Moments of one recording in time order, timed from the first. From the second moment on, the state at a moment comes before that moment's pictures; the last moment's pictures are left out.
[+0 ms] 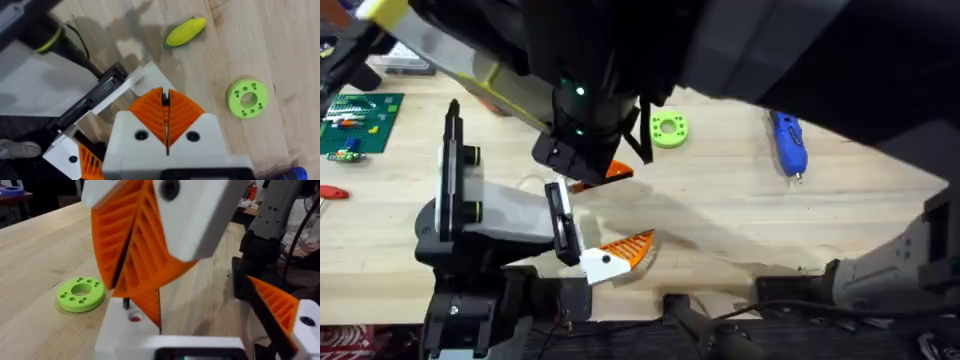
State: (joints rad) left arm 0.02 0.00 0.01 -0.14 1.28 -0.01; right arm 1.12 1.87 2.00 -1.35 0.05 -0.07
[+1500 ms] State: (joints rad) left arm 0.02 0.00 0.01 -0.14 1.28 -0.03; right arm 1.12 1.87 1.94 -1.32 0.00 -0.07
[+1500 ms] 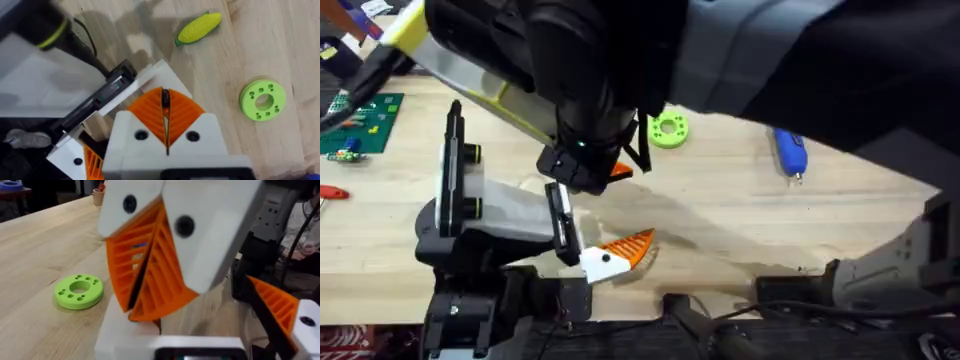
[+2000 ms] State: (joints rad) left arm 0.02 0.00 0.00 -0.14 1.26 -0.05; right arm 1.11 1.86 1.90 -1.26 0.00 -0.06
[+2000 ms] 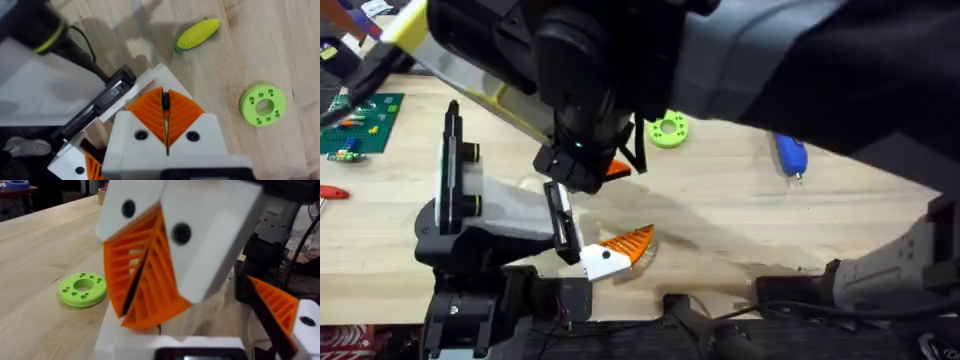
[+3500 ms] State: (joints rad) left arm 0.01 0.00 0.01 -0.14 1.29 -0.05; right arm 1.11 1.86 1.89 -1.27 0.04 -0.02
